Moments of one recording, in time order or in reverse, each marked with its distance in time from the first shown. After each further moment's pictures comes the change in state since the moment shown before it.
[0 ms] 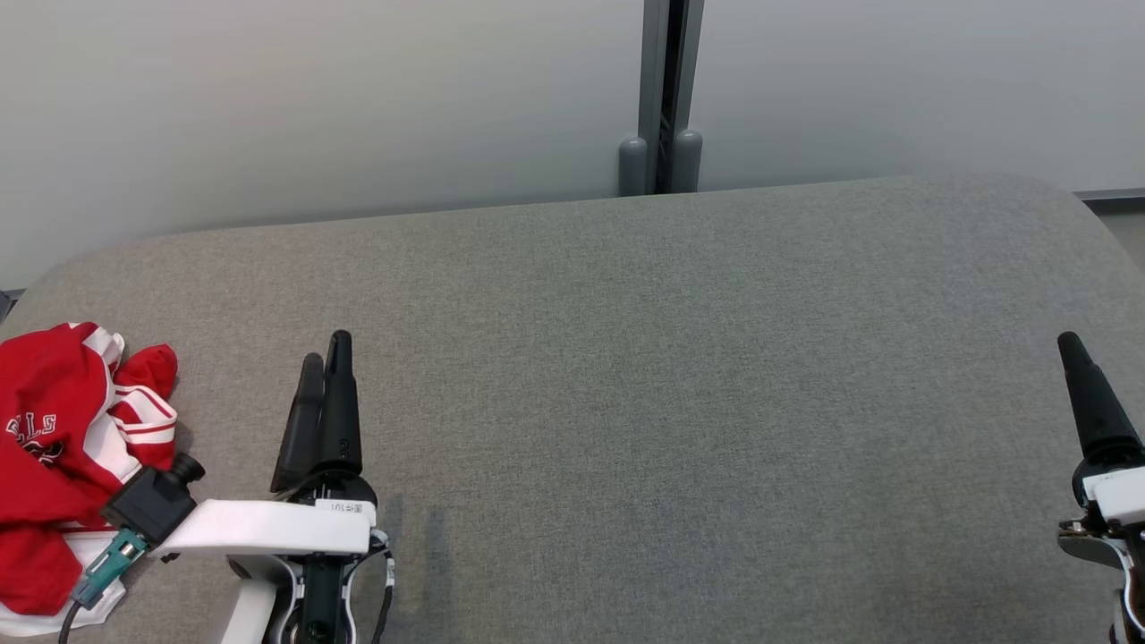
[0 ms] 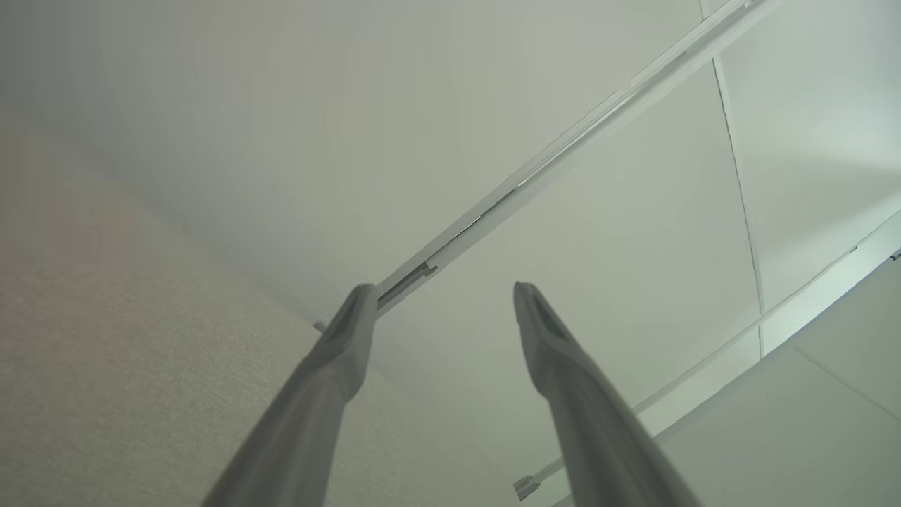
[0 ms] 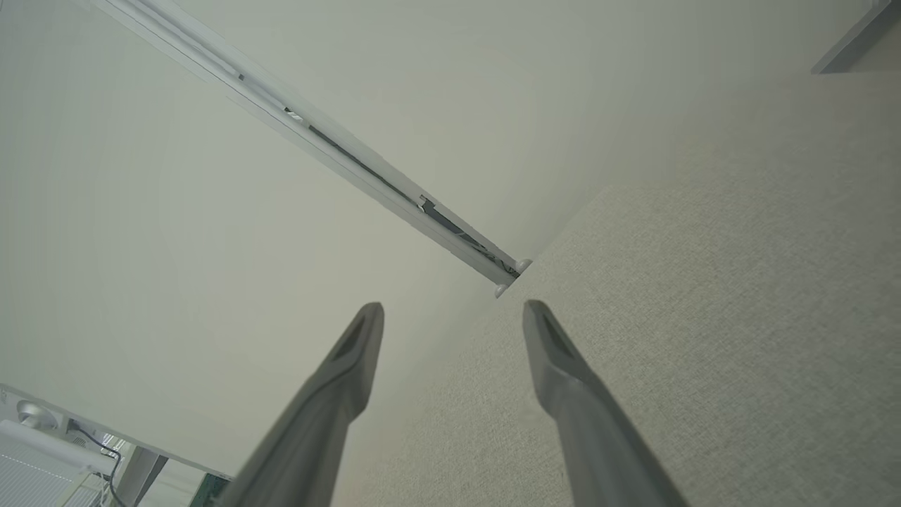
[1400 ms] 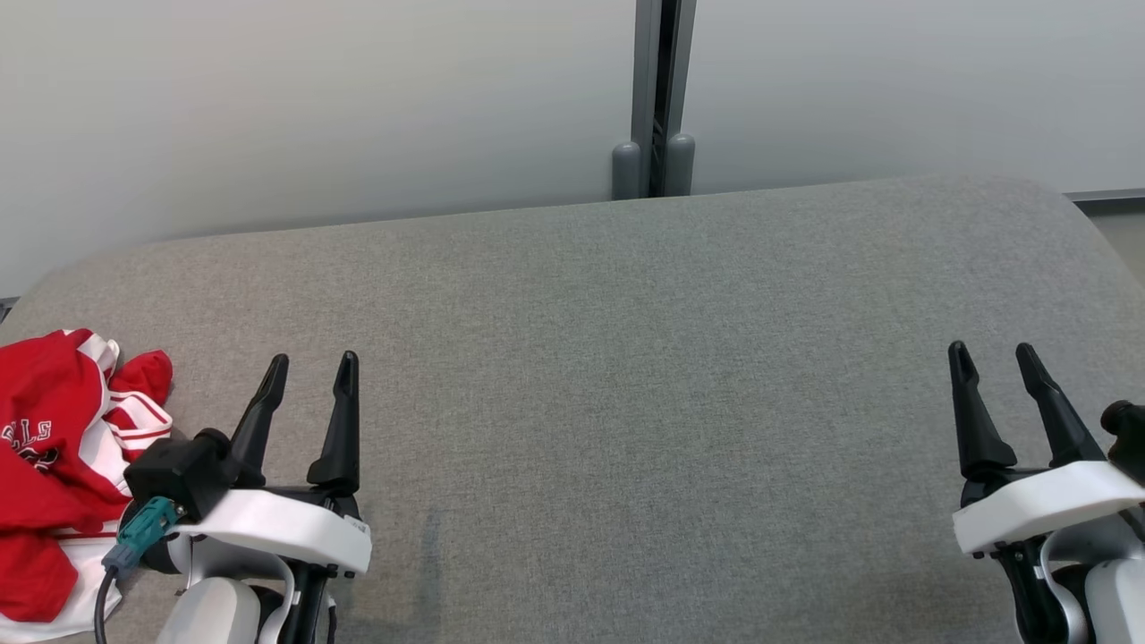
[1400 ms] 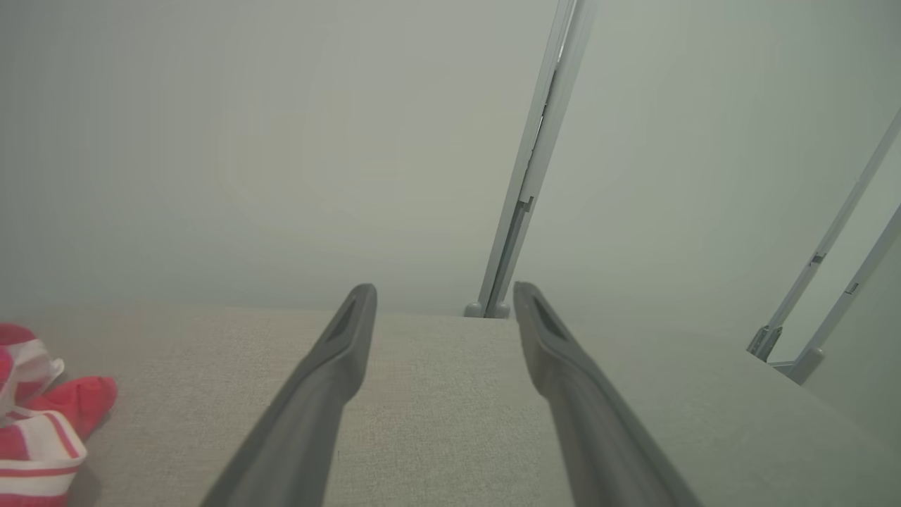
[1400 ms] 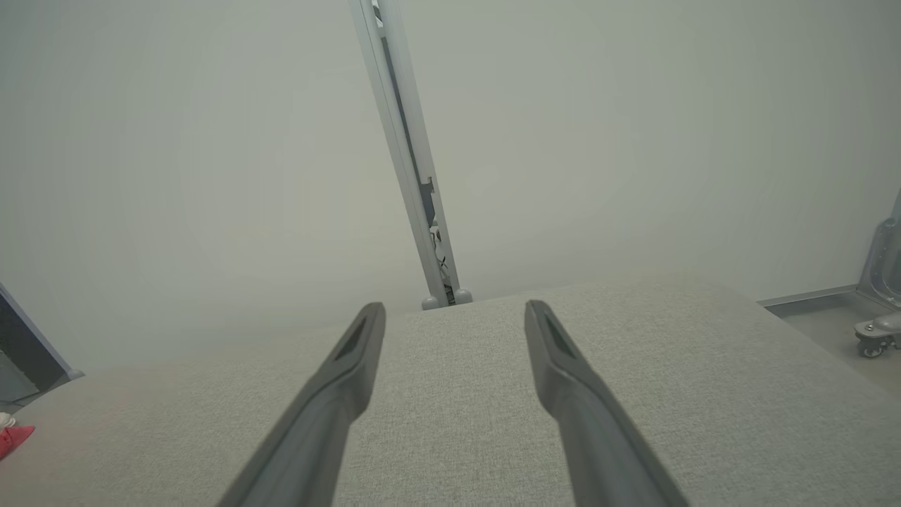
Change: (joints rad) left arm 0.006 0.080 0.026 -0.013 0.633 0.120 0.088; right arm 0.013 0.003 0.202 -0.026 -0.680 0.000 -0.247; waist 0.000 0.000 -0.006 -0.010
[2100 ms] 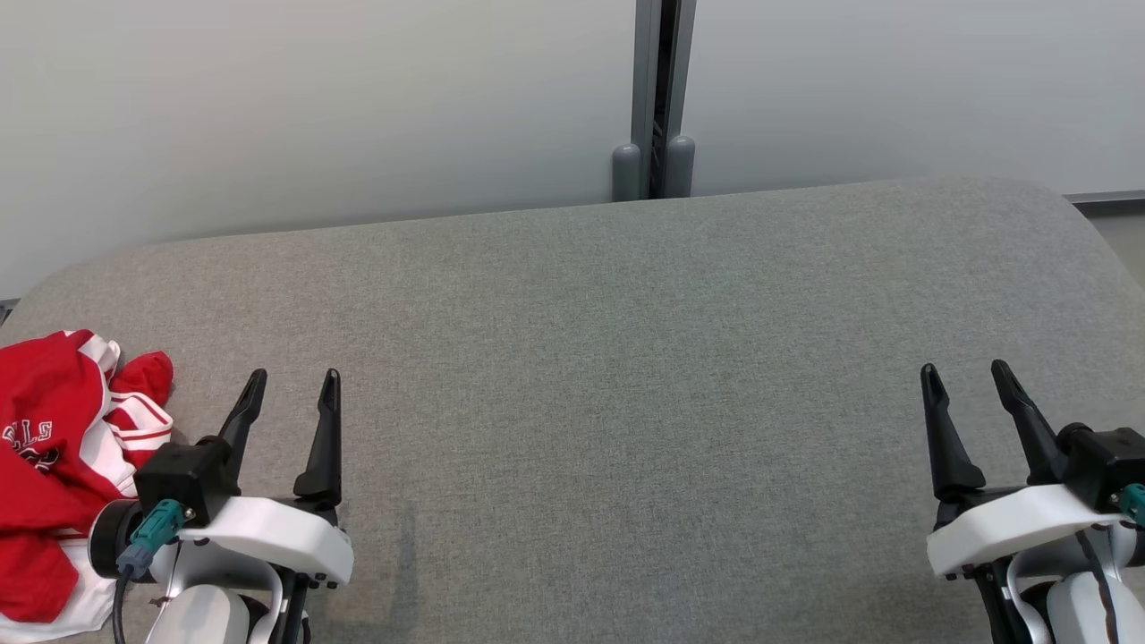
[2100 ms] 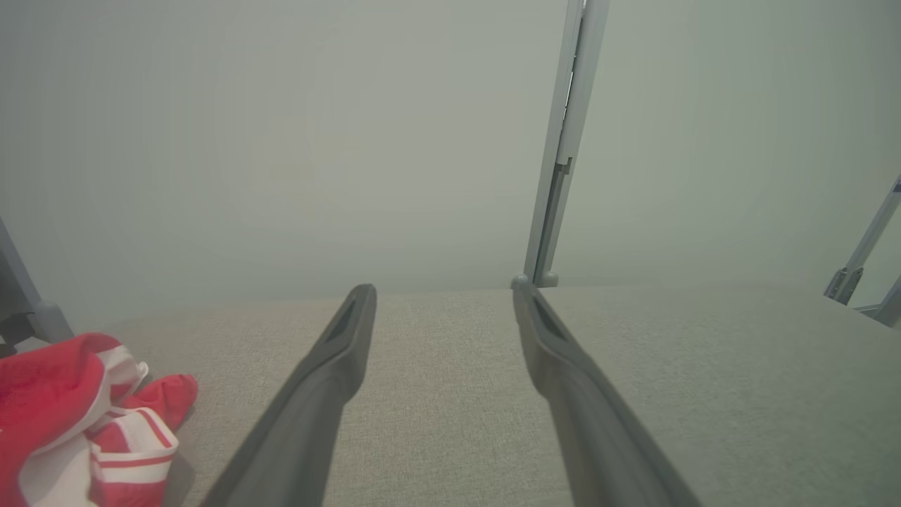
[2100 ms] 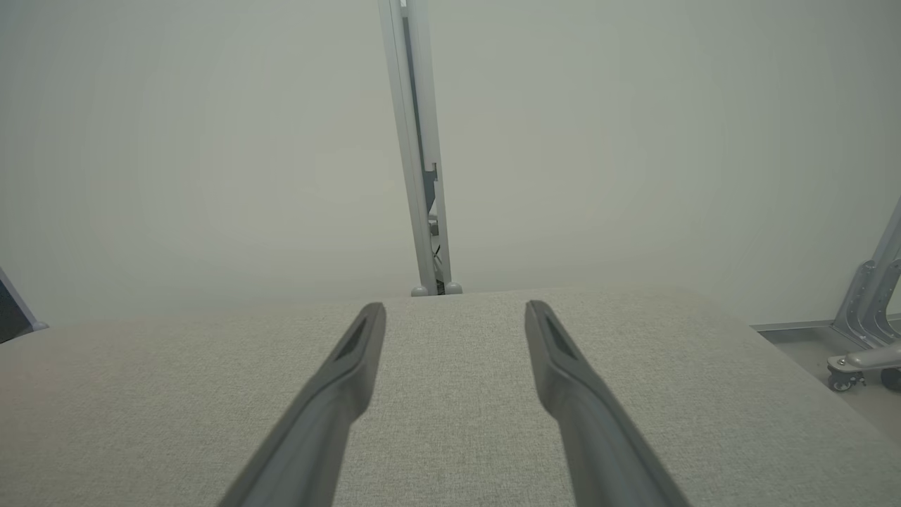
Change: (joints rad) left arm 0.005 0.017 0.030 0.046 0.147 0.022 0.019; right arm 0.004 0.018 0.032 0.075 -0.144 0.000 -0.096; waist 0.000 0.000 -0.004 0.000
